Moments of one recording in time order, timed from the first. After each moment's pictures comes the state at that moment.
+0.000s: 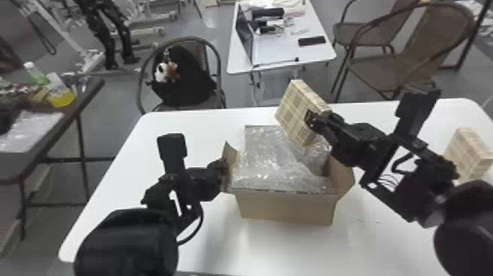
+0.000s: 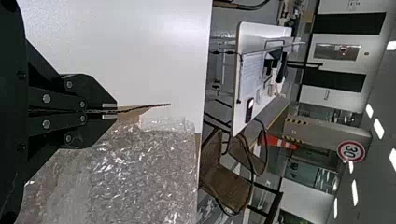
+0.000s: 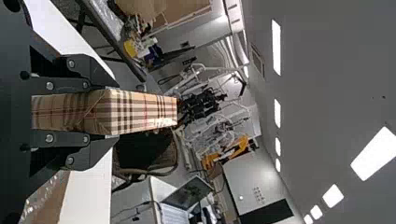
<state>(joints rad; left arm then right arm) 0.11 0.00 0.17 -1.95 0.05 0.72 -0.36 -0.17 -0.26 0.44 -1.75 -0.73 0.26 0.17</state>
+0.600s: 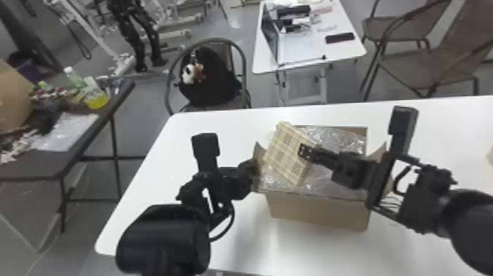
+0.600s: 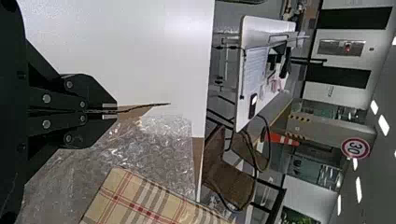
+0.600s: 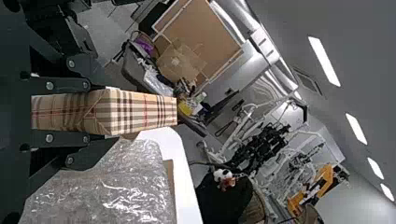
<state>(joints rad) 0.10 0.00 0.16 -1.94 0.05 0.73 -0.36 -0.25 -0.20 0.48 -1.57 -0.96 0.51 0.31</state>
